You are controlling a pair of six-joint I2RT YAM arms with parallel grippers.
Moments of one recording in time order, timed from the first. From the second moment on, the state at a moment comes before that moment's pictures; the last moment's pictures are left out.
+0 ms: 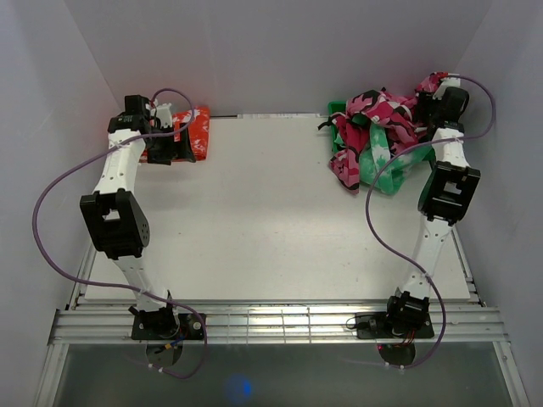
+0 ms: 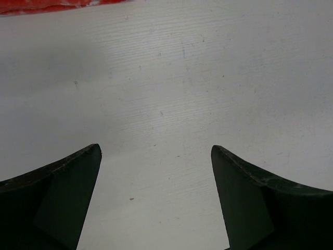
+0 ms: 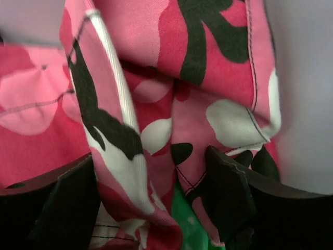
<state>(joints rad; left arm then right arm) 0.10 1.89 1.81 -0.94 0.37 0.06 -0.28 2.48 2.22 -0.08 -0.11 -0.10</state>
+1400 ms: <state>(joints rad) 0.17 1.61 1.67 -0.68 0.68 -0.09 0.61 1.81 1.77 0.32 -0.62 0.44</state>
